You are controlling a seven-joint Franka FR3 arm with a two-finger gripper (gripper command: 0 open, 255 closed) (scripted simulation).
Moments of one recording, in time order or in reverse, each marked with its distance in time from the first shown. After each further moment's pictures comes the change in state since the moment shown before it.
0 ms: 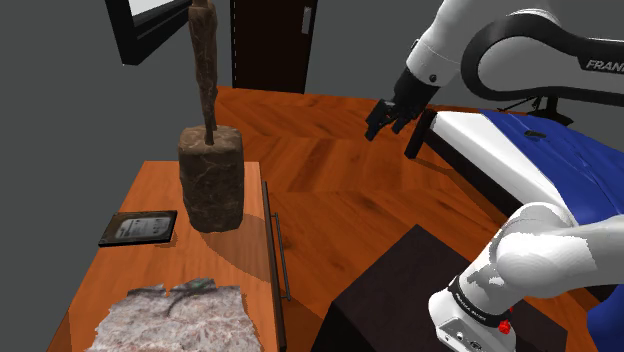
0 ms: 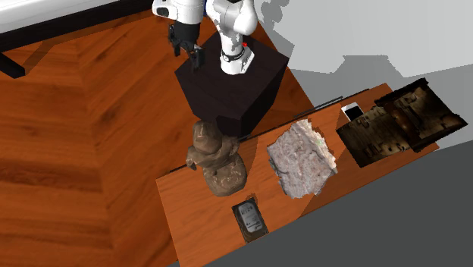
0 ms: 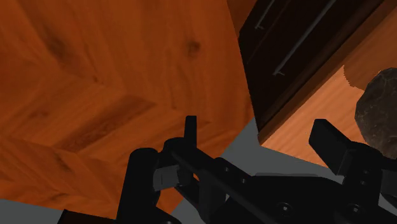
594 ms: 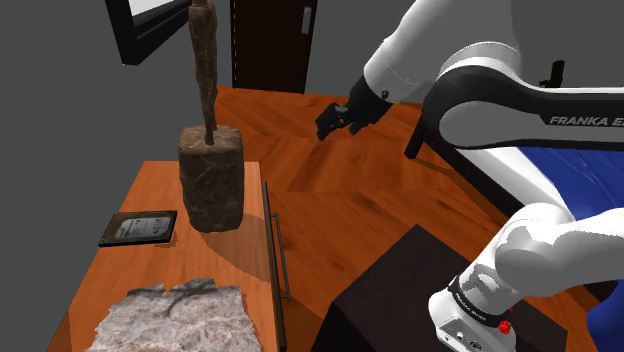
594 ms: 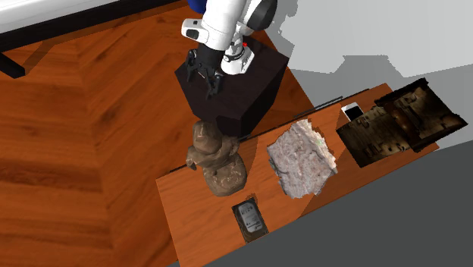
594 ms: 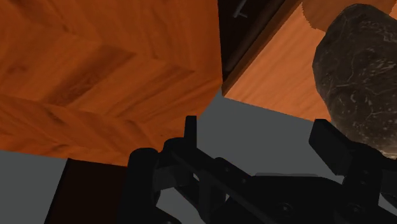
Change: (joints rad) arm -0.034 0.105 0.260 0.016 -0.019 0.313 0.271
